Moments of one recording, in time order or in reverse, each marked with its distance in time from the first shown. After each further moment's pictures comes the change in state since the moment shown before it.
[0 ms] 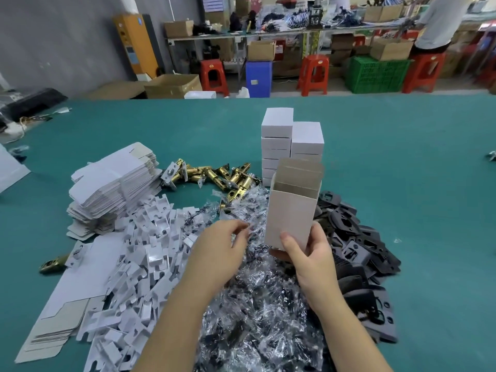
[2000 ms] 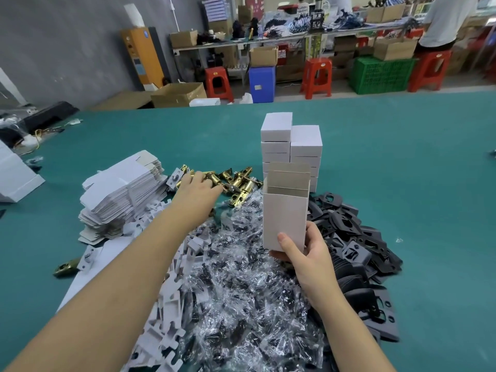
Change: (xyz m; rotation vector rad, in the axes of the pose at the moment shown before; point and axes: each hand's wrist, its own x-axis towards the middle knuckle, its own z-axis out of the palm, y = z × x) left_hand 0.111 -0.037 -0.049 1.040 -0.059 0.301; right_hand 0.007 0.007 -0.006 -0.157 -0.057 0.014
